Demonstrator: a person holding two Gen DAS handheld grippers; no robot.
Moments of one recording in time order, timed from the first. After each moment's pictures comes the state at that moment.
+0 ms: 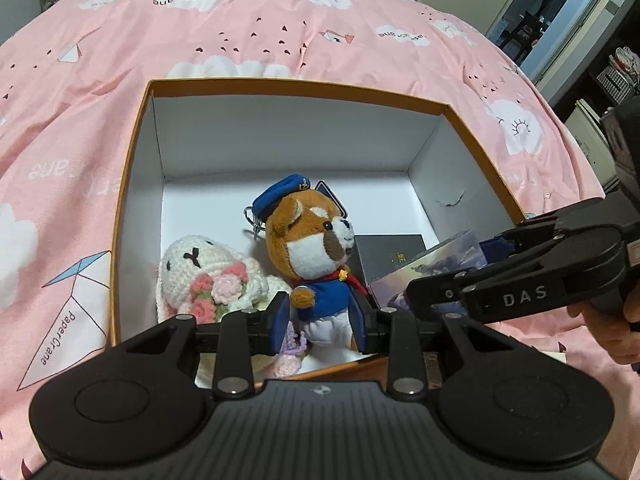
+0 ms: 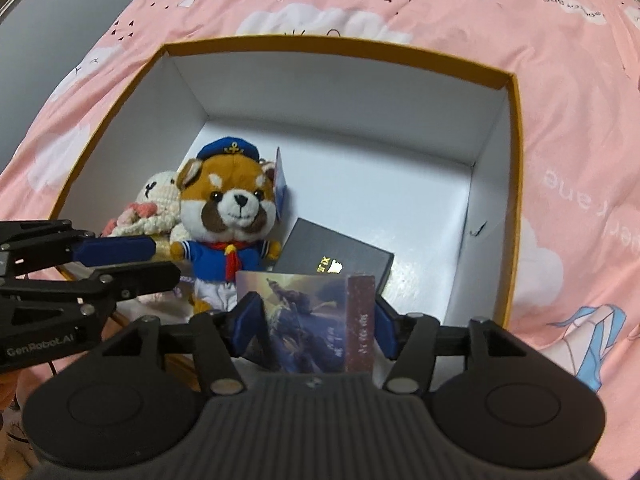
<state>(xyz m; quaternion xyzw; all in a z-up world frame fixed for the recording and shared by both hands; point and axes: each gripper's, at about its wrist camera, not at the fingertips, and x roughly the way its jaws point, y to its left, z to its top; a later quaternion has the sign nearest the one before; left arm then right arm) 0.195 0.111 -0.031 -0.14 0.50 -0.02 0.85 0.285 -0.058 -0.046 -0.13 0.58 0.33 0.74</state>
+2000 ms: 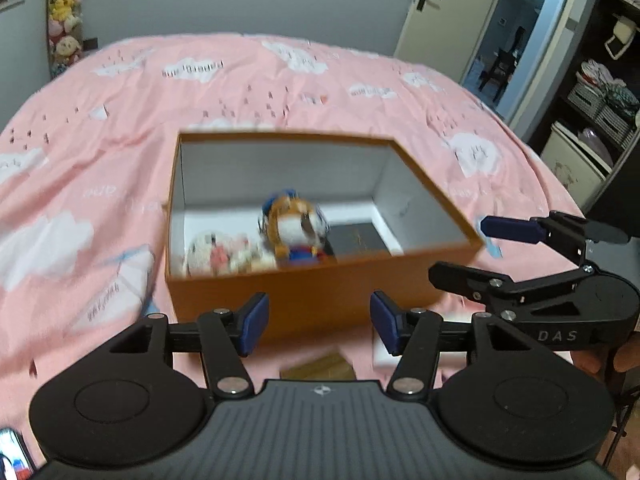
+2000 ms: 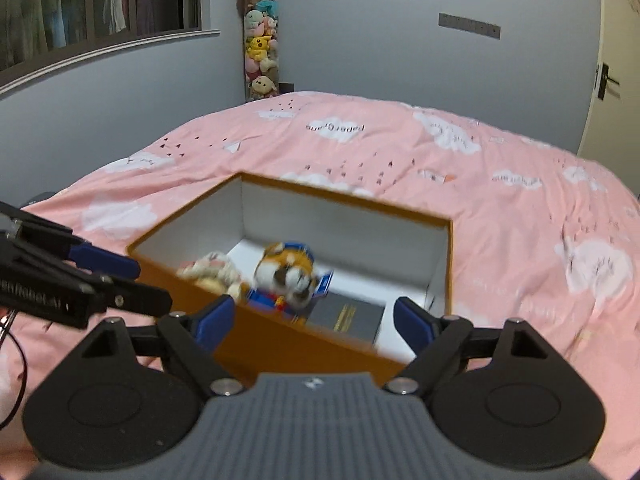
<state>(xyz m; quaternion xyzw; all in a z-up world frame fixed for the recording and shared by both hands) 0.085 0.087 0.014 -0.10 0.41 -0.03 0.90 0.142 -0.129 0.007 -0.11 0.29 0.36 0.88</state>
